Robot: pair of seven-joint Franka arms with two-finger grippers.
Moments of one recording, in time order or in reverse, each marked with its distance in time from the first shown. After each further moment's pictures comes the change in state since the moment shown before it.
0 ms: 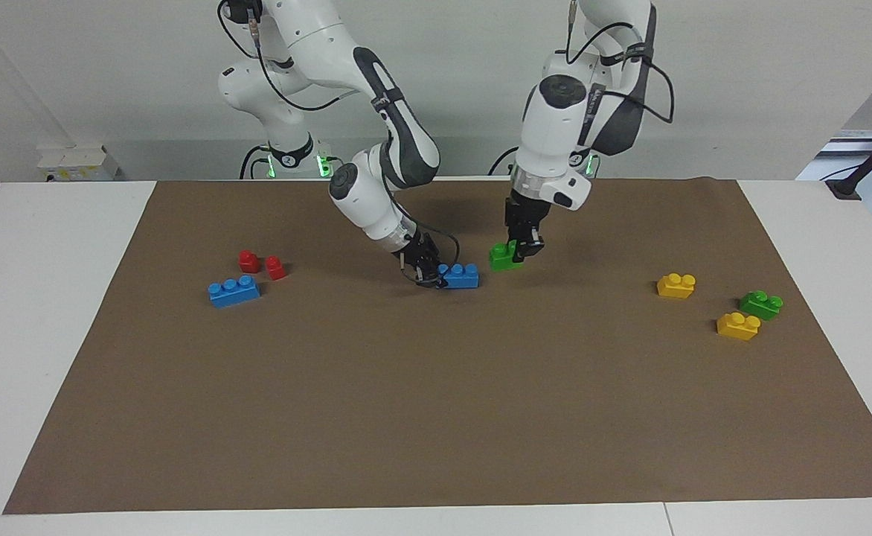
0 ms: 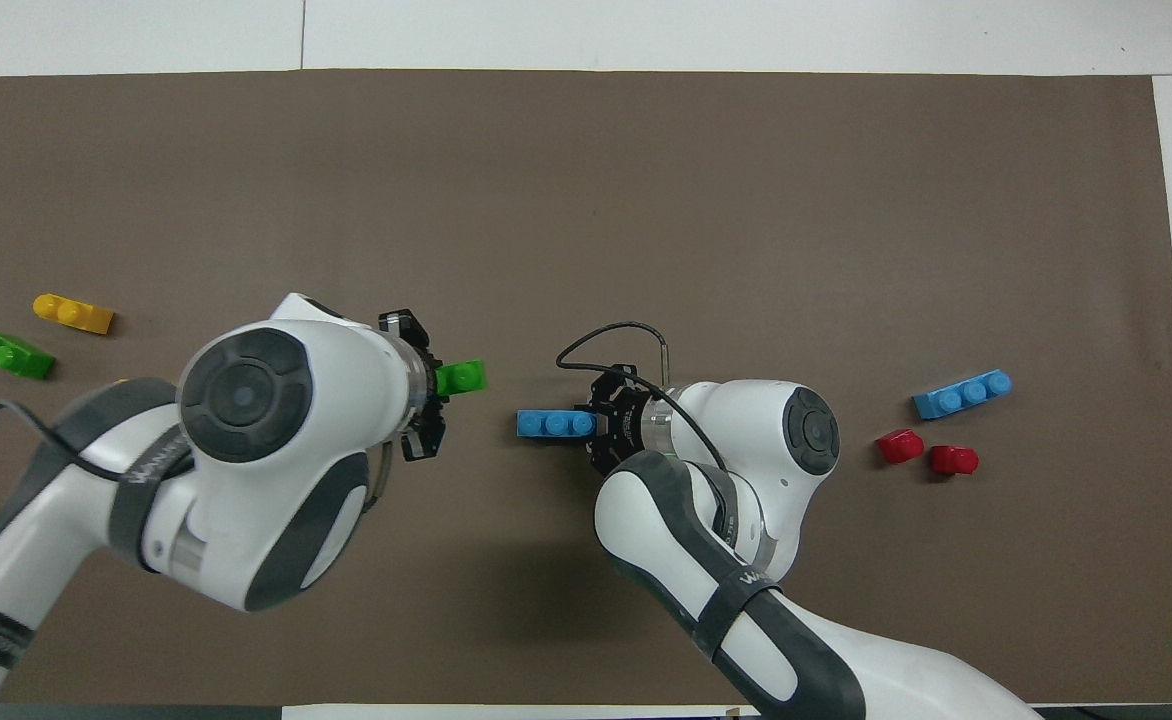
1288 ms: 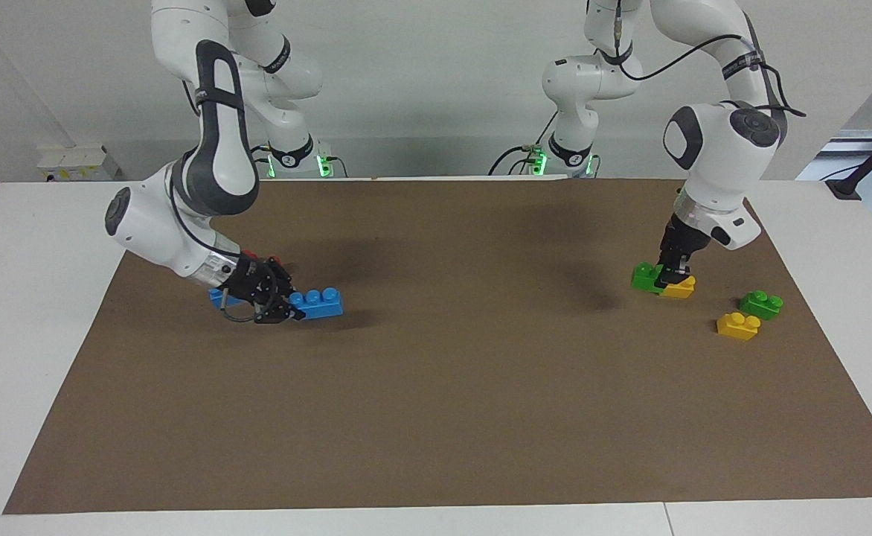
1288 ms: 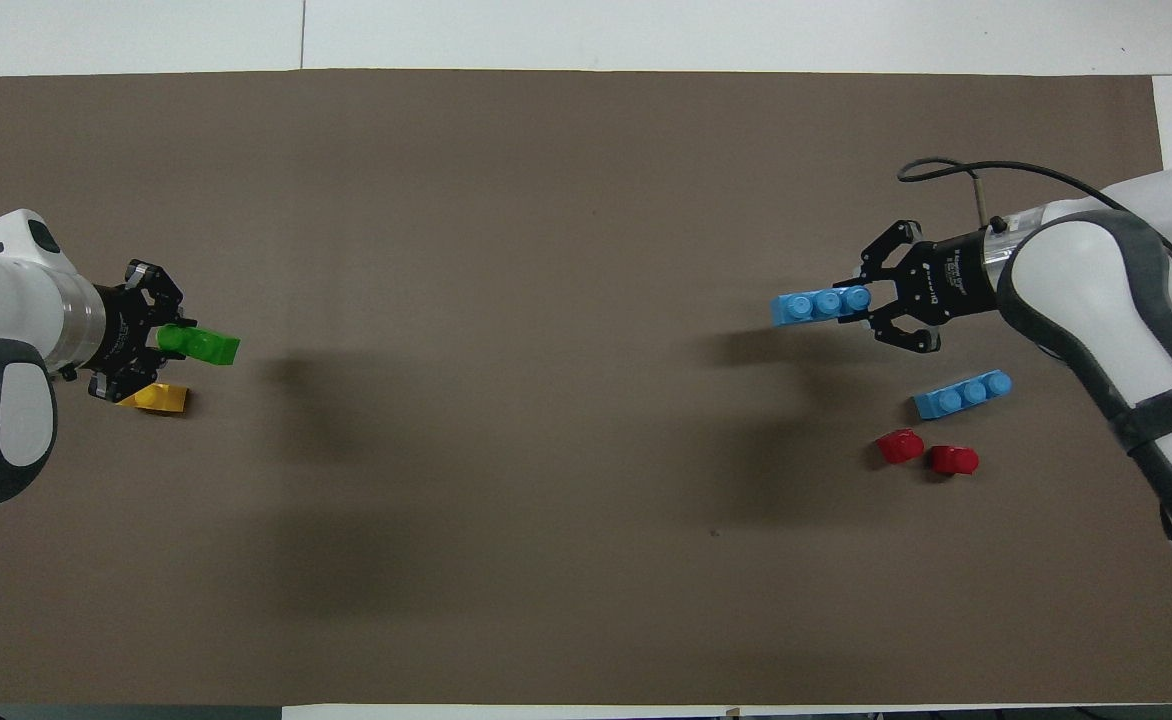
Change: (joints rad) left arm 0.461 0.097 0.010 -0.017 -0.001 0.067 0.977; right arm -0.674 -0.011 -0.022 0.267 -0.356 -0.622 -0.321
